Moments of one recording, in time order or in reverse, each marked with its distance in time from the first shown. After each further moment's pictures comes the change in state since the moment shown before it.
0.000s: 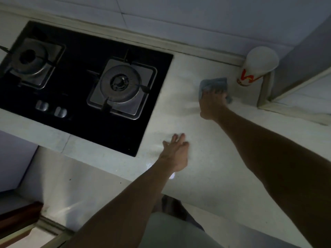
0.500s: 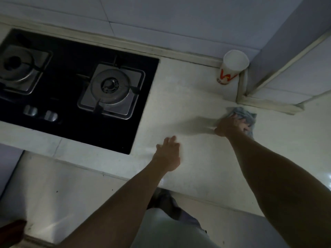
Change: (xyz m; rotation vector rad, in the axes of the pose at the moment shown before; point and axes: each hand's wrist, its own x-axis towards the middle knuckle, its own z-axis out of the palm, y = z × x) left_hand -0.024 0.007 0.014 -0.019 0.020 0.057; right_hand -0.077 0.058 0.073 0.292 -0.290 0.558
